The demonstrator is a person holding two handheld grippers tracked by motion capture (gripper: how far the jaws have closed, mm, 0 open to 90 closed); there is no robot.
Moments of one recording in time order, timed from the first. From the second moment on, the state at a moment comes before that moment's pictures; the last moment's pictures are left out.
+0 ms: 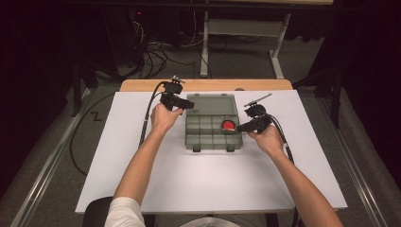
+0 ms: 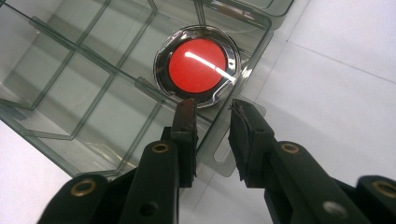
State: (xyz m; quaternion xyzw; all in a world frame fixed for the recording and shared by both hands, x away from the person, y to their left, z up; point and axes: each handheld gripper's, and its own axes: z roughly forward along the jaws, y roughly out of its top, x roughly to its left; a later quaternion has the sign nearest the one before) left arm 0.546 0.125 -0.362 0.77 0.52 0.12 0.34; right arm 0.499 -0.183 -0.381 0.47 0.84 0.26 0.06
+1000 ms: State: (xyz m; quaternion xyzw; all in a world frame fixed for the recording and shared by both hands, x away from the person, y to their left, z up) left arm 0.575 0.127 -0.406 0.73 0.58 0.03 0.35; right arm 0.500 -0.183 -0.380 0.47 0.84 0.25 0.06
